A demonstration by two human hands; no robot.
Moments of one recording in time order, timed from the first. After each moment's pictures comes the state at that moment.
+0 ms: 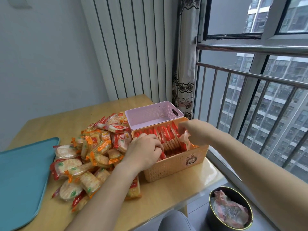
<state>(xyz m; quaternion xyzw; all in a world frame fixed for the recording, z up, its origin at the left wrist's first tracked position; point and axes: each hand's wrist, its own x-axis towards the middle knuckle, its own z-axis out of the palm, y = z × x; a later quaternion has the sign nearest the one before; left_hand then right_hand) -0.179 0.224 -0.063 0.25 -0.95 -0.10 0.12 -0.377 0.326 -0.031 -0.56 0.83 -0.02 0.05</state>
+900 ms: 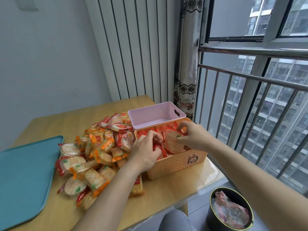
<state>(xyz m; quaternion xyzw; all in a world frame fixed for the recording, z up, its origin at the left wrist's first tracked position) -0.174 0.222 -0.087 0.28 -0.90 -0.25 0.22 -0.346 0.333 -0.044 -0.48 0.83 -0.27 0.12</state>
